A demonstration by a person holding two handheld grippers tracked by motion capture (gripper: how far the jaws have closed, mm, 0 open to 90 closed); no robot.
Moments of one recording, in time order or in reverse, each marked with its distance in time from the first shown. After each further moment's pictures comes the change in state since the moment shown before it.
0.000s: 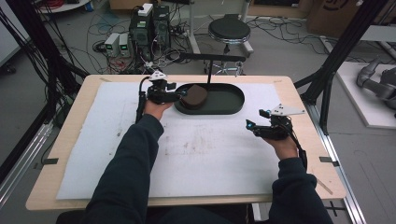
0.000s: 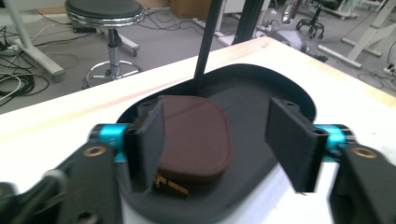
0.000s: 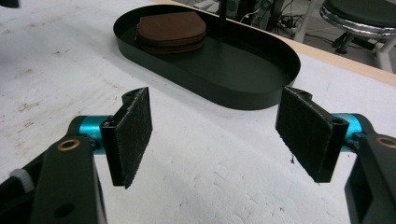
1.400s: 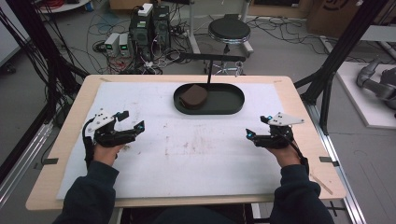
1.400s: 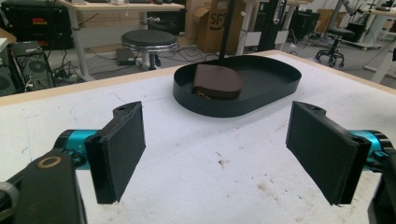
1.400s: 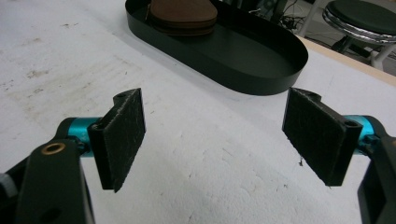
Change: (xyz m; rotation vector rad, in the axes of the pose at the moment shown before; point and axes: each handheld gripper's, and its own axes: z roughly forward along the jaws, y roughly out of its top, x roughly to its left) left arm -0.003 -0.087 -0.161 -0.149 0.105 0.049; right arm 0.016 -0.015 -0.012 0.021 -0.011 -0.081
